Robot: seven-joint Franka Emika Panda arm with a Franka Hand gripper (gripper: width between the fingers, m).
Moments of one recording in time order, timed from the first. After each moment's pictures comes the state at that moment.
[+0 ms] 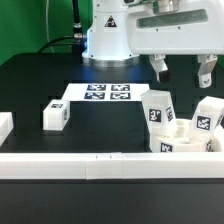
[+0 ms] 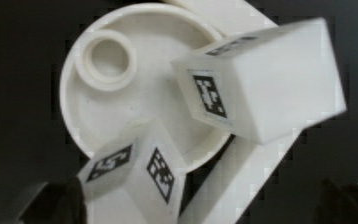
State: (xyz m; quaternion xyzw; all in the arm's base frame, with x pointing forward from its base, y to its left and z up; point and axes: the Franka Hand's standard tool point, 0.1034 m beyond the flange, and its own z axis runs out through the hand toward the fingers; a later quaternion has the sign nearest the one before) arm 0.605 0.078 0.111 -0.89 0.45 -0.03 0.10
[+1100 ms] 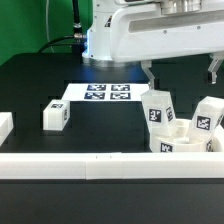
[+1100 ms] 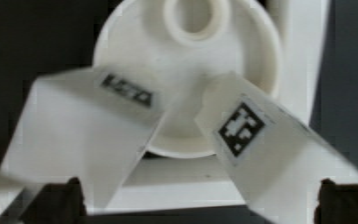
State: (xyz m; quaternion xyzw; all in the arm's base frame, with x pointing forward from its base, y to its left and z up) arm 0.606 0.075 0.105 -0.99 -0.08 -0.07 0.03
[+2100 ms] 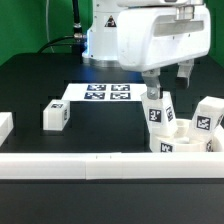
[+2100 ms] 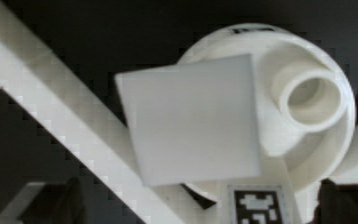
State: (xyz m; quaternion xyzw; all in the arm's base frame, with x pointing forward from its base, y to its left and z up) arm 0.605 0.061 0.096 -0.89 -0.45 -0.06 -0.03
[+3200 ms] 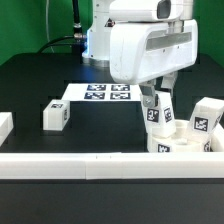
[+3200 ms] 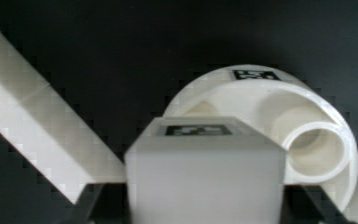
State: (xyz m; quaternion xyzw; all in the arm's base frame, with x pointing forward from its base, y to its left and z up) arm 0.600 0.047 0.081 -0.90 -0.44 -0.05 -0.03
